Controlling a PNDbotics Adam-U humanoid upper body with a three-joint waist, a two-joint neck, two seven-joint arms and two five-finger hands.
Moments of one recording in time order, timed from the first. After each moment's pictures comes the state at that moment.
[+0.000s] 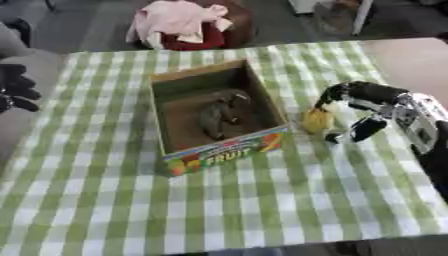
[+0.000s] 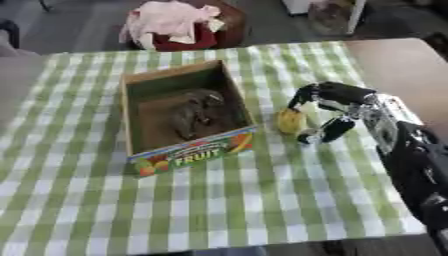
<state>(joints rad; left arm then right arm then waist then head) -0.18 0.46 0.02 -1.84 0.10 -0.01 -0.07 -0.70 -0.49 0.08 -0.86 1.01 -0.75 0.22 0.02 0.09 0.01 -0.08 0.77</state>
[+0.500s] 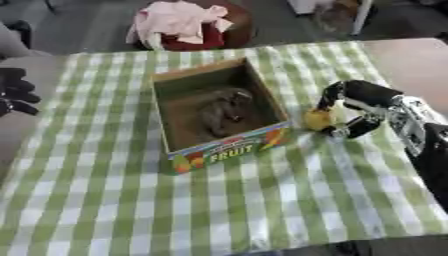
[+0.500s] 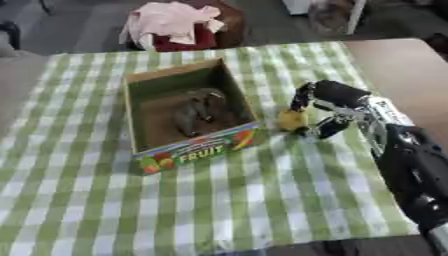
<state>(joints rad) -0.18 0.45 0.02 -1.83 0.10 -0.01 -0.07 -0.70 -0.48 0.08 -0.83 1.09 -0.76 0.07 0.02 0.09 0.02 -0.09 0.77</state>
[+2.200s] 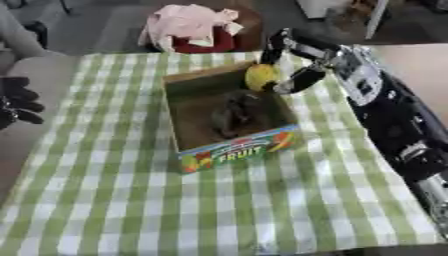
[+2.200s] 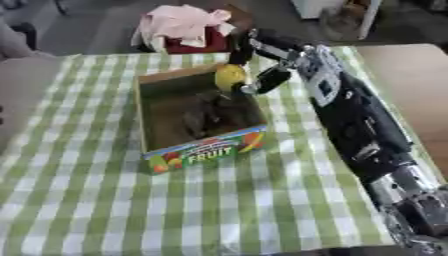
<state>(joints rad) -0.19 0.39 -0.01 -1.84 0.12 0.01 -0.10 -0.95 -0.30 0.08 -0.80 0.77 -0.68 0.36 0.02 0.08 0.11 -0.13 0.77</state>
